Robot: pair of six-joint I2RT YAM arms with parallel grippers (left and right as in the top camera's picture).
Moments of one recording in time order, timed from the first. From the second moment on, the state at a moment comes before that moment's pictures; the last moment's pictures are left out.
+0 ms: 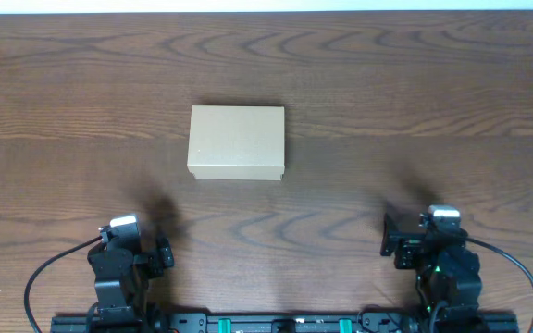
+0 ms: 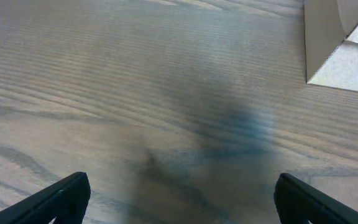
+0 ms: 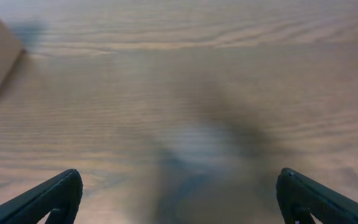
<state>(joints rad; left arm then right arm) 0.04 0.01 0.19 -0.83 -0.15 -0.06 0.09 0.01 0.16 -0.68 0.08 0.13</state>
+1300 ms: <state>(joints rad) 0.04 0.01 0.19 -0.83 -0.15 -0.06 0.08 0.01 0.16 -0.72 0.08 0.13</state>
